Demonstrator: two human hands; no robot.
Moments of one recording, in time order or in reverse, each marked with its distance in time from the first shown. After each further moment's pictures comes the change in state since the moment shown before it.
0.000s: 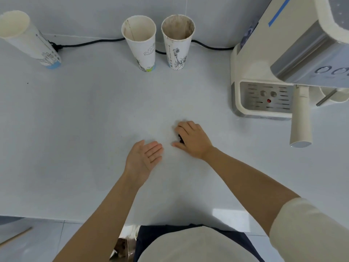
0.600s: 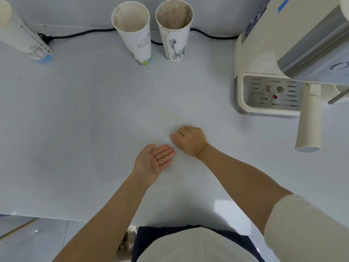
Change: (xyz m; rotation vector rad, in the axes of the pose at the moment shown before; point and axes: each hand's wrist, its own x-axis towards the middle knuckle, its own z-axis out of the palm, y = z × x) left_hand 0.018 -0.020 0.022 -0.080 0.037 -0.161; right_hand 0.011 -0.003 0.000 -0.152 0.206 -0.132
